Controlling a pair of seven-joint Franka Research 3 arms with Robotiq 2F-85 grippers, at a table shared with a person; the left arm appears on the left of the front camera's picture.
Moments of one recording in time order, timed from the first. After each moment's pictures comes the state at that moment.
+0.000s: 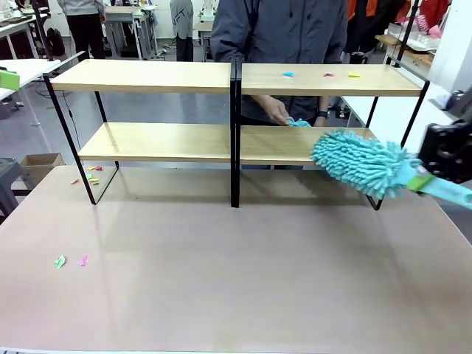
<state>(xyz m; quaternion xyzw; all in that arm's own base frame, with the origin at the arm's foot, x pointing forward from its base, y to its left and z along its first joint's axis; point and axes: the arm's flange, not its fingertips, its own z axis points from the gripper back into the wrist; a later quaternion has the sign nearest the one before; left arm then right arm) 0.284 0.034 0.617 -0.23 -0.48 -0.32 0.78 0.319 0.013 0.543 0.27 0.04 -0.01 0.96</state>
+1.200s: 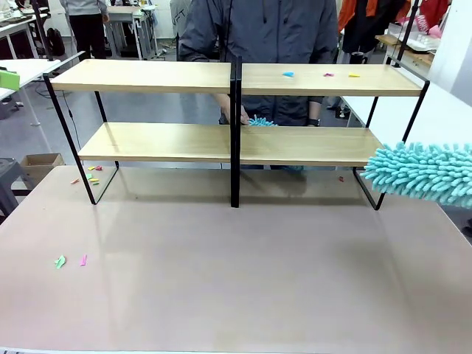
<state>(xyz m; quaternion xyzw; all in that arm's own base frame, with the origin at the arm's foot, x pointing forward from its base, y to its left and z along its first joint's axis) 0.284 0.034 0.617 -0.23 -0.48 -0.32 0.78 0.250 -0.161 0.578 0.43 0.17 0.07 0.88</state>
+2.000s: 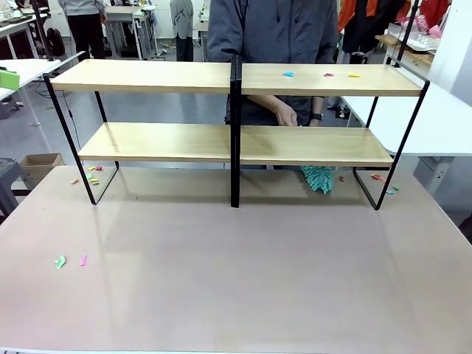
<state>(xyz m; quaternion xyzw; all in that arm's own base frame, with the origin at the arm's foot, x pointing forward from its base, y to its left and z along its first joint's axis) 0.284 0.034 0.618 -0.23 -0.48 -0.32 0.78 0.158 -0.312 0.714 0.56 -0.07 0.16 0.81</state>
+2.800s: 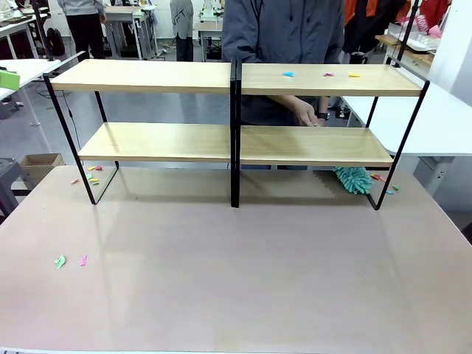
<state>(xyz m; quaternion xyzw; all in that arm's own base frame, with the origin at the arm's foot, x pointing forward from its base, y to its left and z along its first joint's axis) 0.284 0.034 0.617 -0.23 -0.48 -0.32 0.78 0.161 -0.314 0.714 0.56 -0.06 0.16 0.81</state>
